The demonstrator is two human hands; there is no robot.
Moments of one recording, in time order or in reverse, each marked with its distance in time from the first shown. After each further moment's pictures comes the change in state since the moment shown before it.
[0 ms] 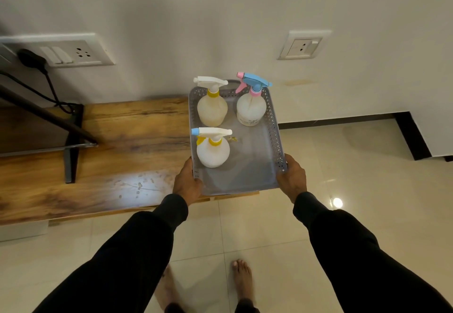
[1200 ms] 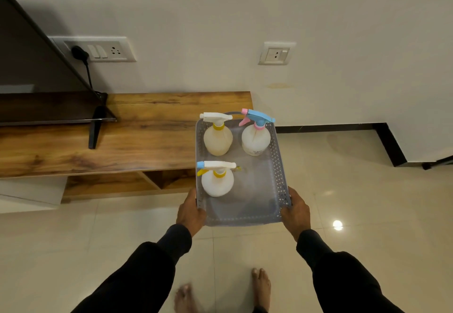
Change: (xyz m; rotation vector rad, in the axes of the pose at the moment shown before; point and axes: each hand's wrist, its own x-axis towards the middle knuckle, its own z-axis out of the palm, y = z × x) left_hand -0.190 -0.070 0.070 -0.084 0.015 0.031; right_hand -0.171 0.116 -0.068 0.045 0.022 -0.093
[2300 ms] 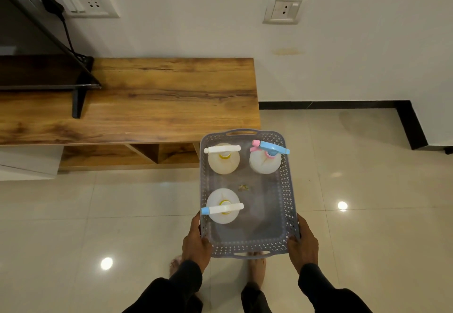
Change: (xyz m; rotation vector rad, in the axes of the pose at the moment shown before) left_hand -0.052 -0.096 0.094 0.067 0.099 -0.239; right_hand -0.055 0.132 -0.002 0.047 -0.037 0.179
